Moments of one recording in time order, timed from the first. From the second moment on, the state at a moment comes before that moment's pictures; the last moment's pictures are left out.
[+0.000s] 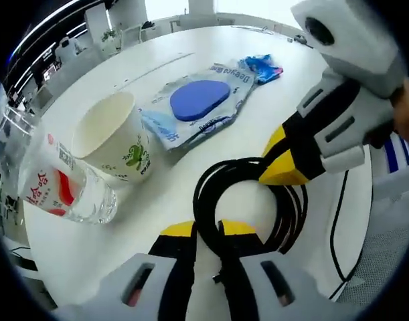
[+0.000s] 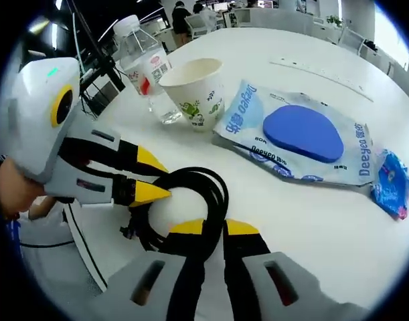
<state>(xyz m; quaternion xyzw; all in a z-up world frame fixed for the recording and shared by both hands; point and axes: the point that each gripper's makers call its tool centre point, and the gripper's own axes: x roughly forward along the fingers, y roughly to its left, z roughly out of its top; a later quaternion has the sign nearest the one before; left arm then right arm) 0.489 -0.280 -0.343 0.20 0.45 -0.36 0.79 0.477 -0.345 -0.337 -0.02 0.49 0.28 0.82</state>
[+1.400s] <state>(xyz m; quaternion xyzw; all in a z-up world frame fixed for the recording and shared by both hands) 0.498 -0.420 -0.259 0.11 0.40 -0.43 0.80 0.472 -0.482 -0.243 0.03 0.43 0.21 0.88</state>
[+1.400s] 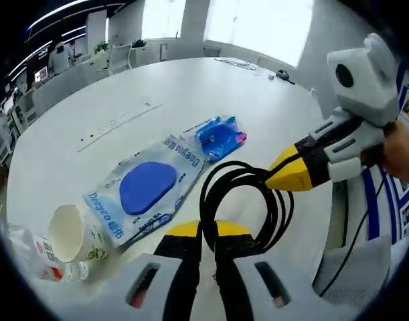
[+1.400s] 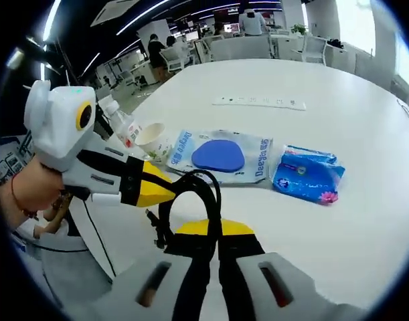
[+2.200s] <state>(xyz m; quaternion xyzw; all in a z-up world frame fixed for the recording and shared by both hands) 0.516 -0.480 -0.299 0.10 0.46 -0.43 0.77 0.497 -0.541 -0.282 0.05 0.48 0.21 0.85</state>
